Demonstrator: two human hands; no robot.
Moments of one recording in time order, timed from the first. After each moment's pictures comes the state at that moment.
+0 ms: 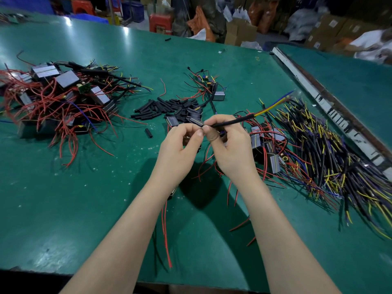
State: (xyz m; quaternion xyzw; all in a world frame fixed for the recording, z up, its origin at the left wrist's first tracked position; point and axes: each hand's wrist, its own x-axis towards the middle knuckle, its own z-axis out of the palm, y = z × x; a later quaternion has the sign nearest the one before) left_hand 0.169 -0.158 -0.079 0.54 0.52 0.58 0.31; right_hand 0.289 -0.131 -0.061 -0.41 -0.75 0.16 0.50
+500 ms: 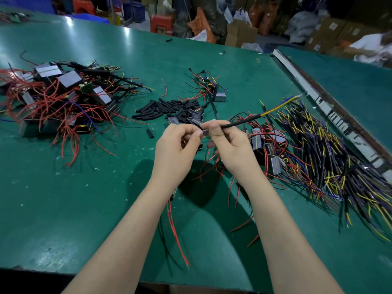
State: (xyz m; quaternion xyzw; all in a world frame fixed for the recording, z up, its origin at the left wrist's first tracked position) left_hand 0.166 -0.163 -0.072 0.56 0.56 0.58 0.22; right_hand 0.291 -0.132 -0.056 -0.43 -0.69 0.37 0.46
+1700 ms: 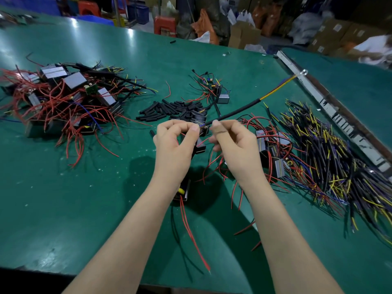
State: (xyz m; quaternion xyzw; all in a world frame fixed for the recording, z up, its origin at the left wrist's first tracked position) left_hand 0.166 -0.165 -0.064 0.45 0.56 0.63 0.27; right_hand 0.281 -0.138 -0.050 -0.44 -0.63 0.38 0.52
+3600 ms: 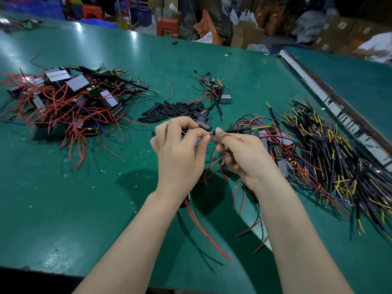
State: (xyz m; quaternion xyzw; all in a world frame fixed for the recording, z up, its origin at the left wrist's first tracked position) left_hand 0.171 -0.170 -0.074 0.60 0.60 0.52 -0.09; right_hand 0.294 -0.138 -0.038 -0.50 -0.50 0.58 0.40
